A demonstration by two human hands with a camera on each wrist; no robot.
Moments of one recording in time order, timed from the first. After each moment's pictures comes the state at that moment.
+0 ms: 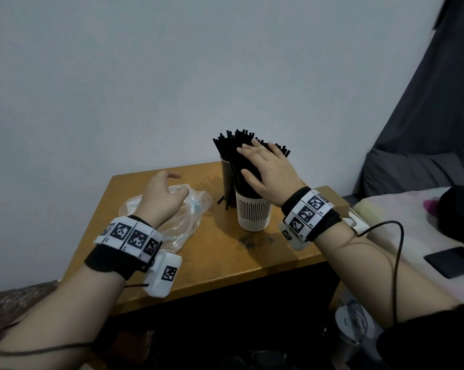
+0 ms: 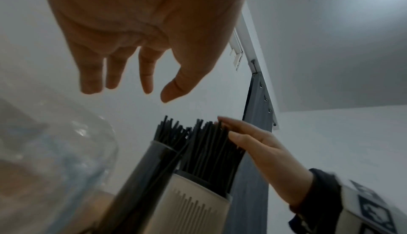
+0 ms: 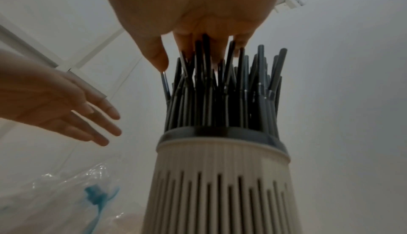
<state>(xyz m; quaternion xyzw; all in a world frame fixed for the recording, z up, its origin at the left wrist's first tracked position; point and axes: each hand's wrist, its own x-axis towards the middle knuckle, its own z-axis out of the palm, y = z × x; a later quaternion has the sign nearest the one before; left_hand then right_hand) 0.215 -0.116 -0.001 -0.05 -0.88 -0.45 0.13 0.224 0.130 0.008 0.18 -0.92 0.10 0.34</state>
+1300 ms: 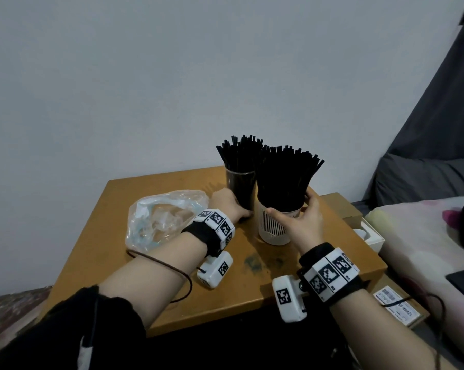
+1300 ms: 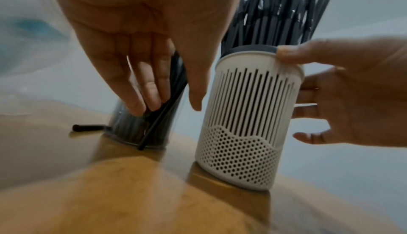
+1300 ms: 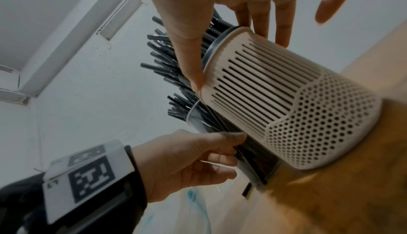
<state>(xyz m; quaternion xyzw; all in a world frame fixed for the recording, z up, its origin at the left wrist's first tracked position) 0.124 0.004 -0.050 -0.09 -0.94 -0.33 0.00 0.223 0.143 -0.062 -0.17 -0.78 0.53 0.29</state>
